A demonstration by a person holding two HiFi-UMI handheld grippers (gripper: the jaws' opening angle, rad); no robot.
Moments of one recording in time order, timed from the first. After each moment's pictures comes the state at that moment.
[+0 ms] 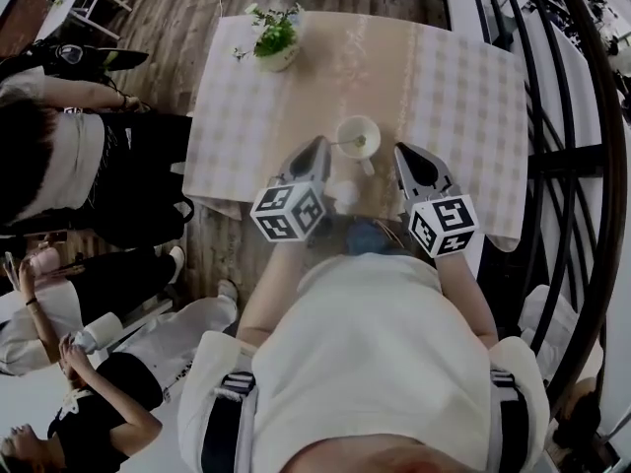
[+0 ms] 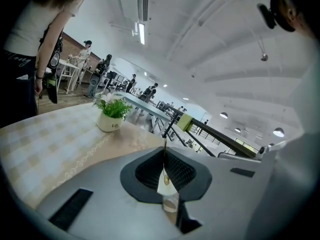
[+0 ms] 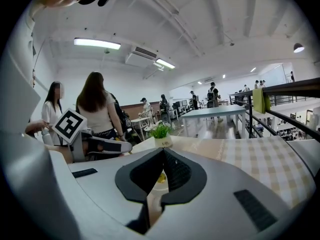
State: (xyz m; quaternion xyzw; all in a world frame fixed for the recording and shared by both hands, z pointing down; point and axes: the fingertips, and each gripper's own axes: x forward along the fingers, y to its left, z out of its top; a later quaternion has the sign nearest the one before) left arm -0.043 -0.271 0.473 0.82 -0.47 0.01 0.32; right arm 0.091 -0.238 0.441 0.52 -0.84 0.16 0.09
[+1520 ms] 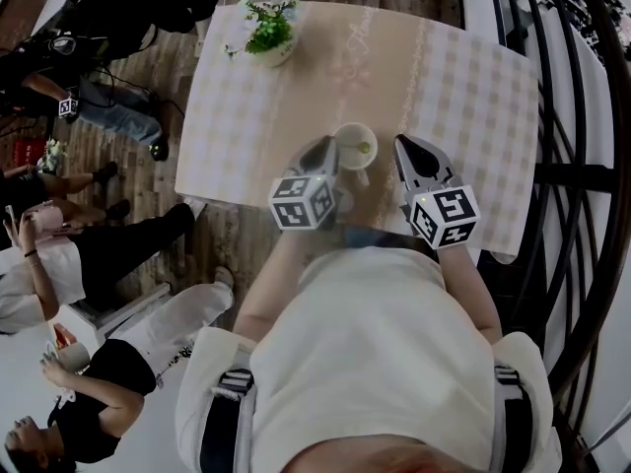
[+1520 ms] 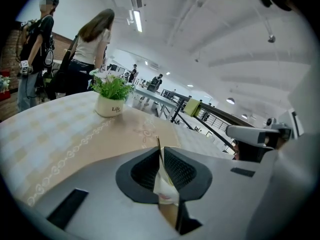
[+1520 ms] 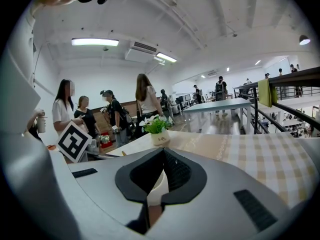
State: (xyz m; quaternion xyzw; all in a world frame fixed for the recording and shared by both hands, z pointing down) left arm -0.011 -0.299 0.549 0.81 -0.48 0.09 0.33; right arm 0.111 -0.285 0.473 0.48 -0.85 0.18 0.11
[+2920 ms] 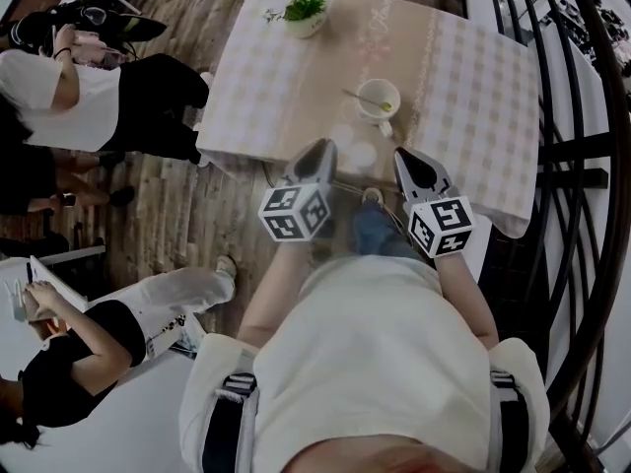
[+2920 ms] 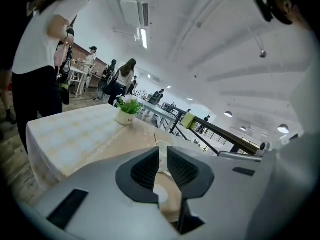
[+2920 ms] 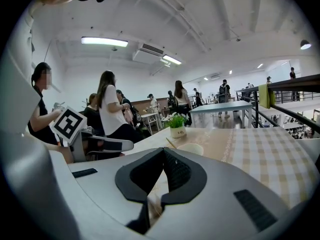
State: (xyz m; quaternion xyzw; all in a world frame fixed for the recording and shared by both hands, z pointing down) left arm -0.083 -0.169 0.490 0.81 -0.51 0.01 0.31; right arm 0.049 -0.146 0.461 0.48 -0.86 0.16 0.10
